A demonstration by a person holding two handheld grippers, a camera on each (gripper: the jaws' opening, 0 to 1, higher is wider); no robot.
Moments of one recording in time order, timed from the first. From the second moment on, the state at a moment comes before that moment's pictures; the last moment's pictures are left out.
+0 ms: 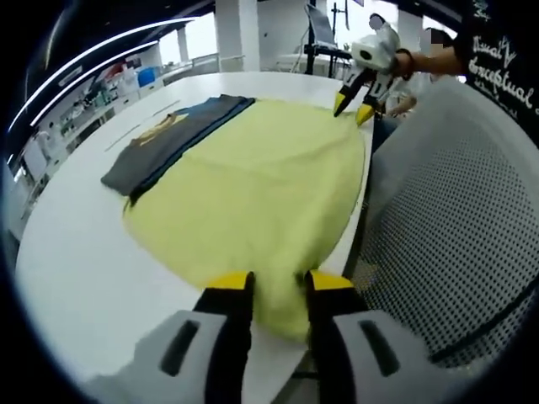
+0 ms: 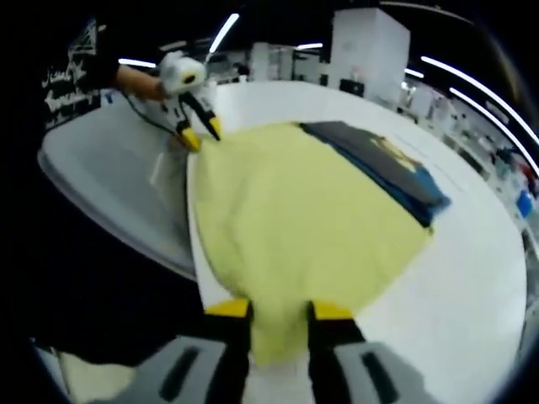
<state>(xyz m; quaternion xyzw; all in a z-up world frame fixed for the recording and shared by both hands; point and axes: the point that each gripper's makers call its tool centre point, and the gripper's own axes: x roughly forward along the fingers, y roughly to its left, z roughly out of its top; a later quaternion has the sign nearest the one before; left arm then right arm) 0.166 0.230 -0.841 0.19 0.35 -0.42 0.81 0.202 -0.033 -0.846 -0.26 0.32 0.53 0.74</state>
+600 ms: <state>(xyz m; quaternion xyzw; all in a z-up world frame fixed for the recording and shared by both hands) 0.171 0.239 -0.839 0.20 0.36 -0.39 0.82 0.206 -0.038 -0.842 -0.19 0.34 0.52 0.76</state>
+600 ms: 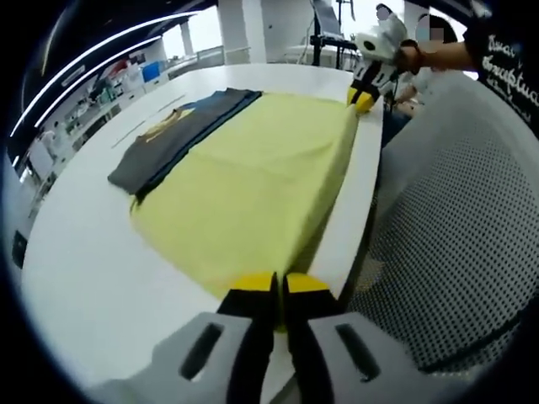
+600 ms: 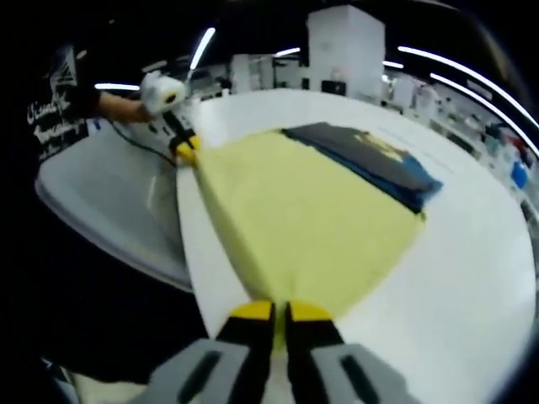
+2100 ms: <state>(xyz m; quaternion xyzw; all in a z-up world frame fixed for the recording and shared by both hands) 0.158 0.243 -0.796 0.19 0.37 -0.44 0.80 0.193 -0.036 -0.792 -0.18 0.33 0.55 0.74</state>
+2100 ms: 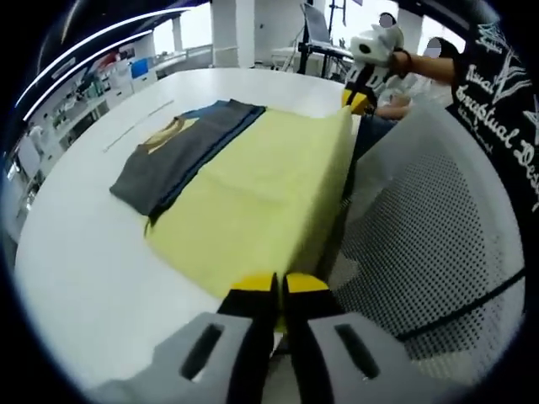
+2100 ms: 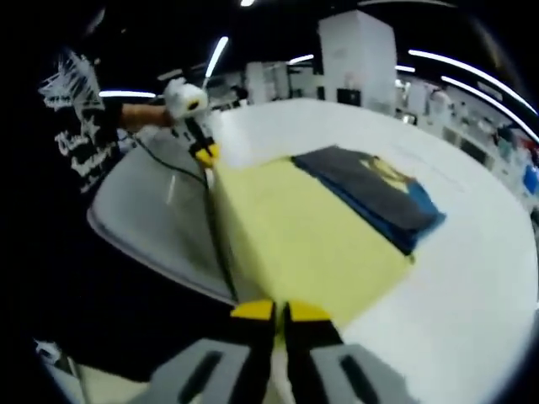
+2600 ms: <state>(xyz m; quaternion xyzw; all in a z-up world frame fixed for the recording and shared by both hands) 0.203 0.248 -0.760 0.21 0.33 -0.43 0.81 0.240 -0.031 -0.758 -0.22 0.27 0.53 0.77</state>
